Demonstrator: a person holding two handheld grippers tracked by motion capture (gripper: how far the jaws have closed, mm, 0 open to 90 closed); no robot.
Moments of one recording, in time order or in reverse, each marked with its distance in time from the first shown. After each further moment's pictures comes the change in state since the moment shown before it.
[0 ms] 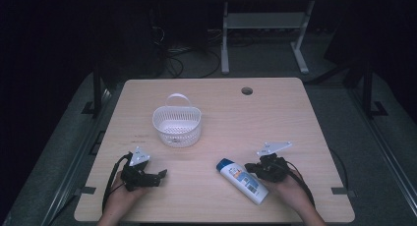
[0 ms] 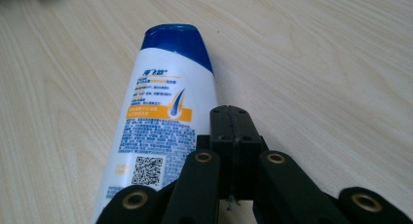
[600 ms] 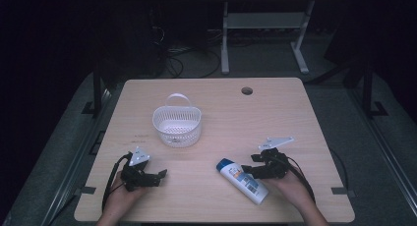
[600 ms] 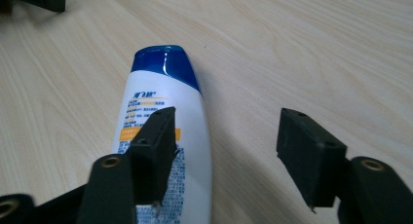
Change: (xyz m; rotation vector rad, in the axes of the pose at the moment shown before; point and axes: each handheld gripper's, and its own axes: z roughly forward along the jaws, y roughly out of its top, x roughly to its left) left arm 0.000 0.000 0.000 0.001 0.000 0.001; right arm -0.005 0.010 -0.004 -0.009 -0.011 0.062
